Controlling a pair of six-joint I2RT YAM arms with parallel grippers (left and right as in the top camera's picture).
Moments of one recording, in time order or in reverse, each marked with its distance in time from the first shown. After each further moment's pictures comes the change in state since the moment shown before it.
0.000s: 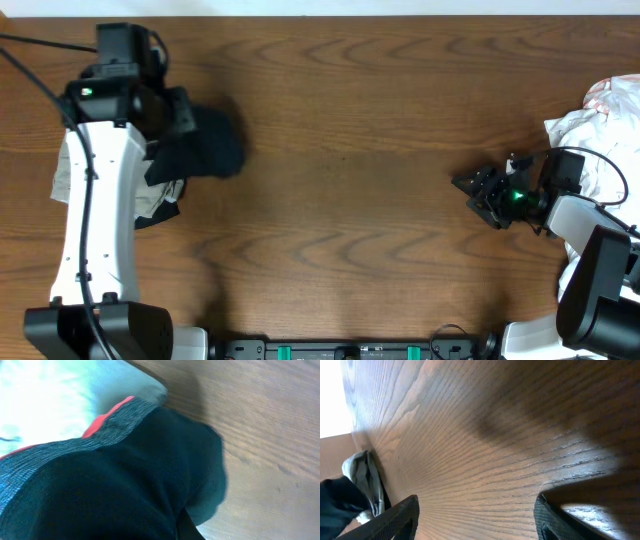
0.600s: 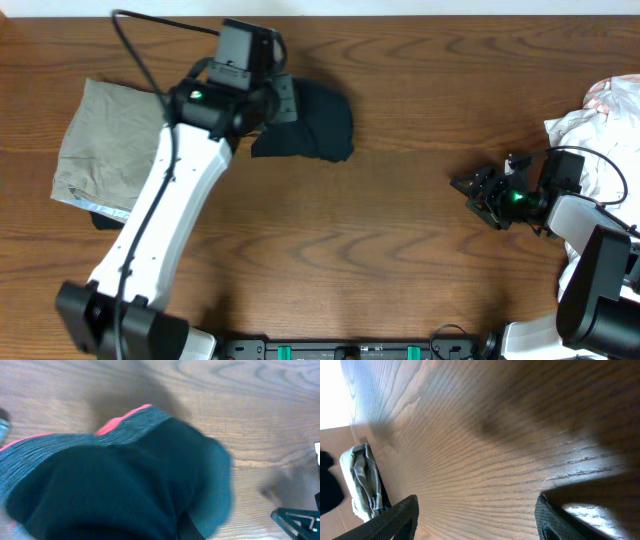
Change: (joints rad) left arm -0.369 0.059 0.000 0.251 0.120 -0.242; right arm 0.000 0.000 0.002 -0.019 -0.015 -0.050
